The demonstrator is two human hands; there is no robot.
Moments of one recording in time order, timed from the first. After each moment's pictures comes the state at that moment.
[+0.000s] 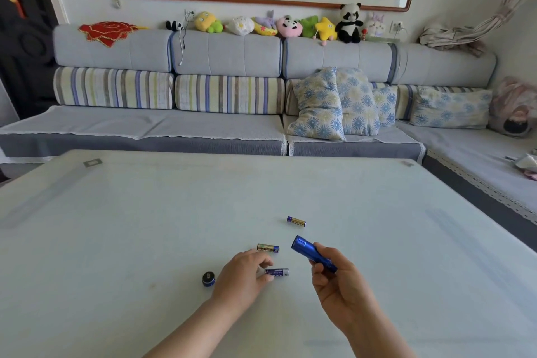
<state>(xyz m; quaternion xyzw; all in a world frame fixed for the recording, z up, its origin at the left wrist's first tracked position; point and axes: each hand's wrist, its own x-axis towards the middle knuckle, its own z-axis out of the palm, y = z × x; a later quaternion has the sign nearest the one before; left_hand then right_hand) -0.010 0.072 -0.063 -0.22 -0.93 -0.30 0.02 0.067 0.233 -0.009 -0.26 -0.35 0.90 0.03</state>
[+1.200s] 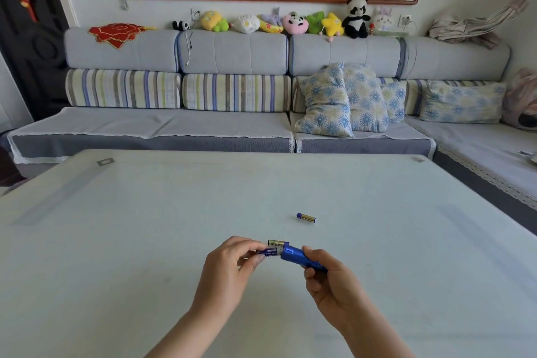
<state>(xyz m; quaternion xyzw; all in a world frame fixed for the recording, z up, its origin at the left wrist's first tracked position) 0.022 0.033 -0.024 -0.19 -0.85 -0.48 0.14 0.062 0.210 -0.020 -0.26 -0.42 0.87 -0.02</state>
